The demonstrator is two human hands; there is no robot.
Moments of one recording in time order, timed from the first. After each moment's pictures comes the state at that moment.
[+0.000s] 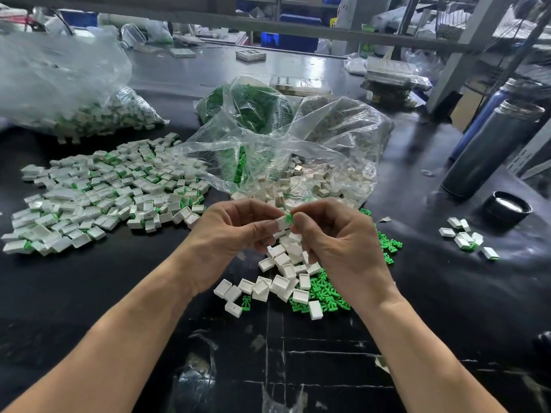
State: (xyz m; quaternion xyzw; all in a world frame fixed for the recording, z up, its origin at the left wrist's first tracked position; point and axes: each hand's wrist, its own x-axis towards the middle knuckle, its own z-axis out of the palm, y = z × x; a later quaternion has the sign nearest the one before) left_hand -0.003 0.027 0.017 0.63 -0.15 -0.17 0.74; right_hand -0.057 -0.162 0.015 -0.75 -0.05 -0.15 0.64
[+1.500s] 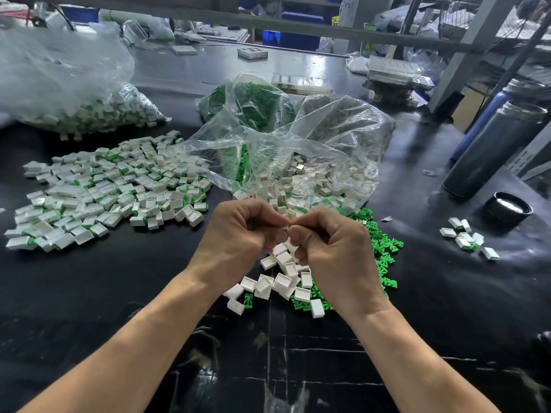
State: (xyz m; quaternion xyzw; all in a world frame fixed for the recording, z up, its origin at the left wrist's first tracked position) left_hand -0.016 0.008 0.018 0.72 -0.19 -0.02 0.67; right_hand -0.059 -0.151 0.004 -0.81 -0.01 -0.19 0.55
